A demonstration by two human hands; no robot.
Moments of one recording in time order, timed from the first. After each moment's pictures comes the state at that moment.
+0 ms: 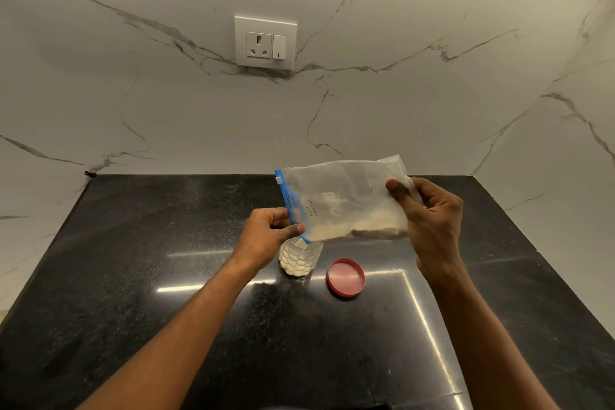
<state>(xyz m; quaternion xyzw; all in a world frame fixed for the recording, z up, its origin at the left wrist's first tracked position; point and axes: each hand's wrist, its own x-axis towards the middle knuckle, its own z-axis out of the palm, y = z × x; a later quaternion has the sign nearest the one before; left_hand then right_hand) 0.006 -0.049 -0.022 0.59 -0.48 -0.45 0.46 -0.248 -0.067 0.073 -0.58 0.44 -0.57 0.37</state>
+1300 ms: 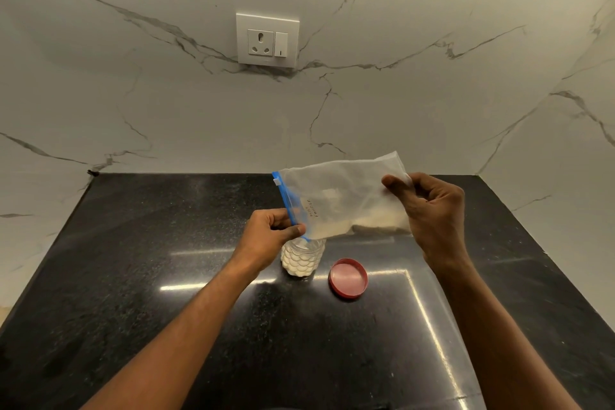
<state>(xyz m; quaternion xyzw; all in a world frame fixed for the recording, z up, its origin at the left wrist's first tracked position) 0.006 -0.052 -0.032 0.57 -0.46 -0.48 0.49 -0.254 -0.082 0.075 -0.63 0.46 -0.53 0.32</state>
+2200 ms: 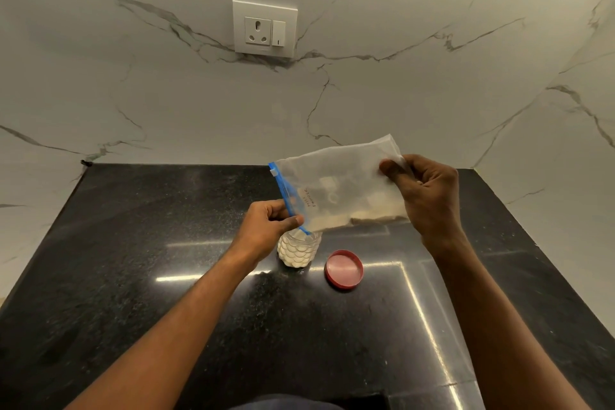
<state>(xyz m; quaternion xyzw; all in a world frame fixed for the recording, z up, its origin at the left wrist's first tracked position) 0.006 -0.056 -0.037 0.55 -0.45 -0.50 0.50 -0.250 -0.091 0.086 -0.68 0.45 -0.50 0.29</state>
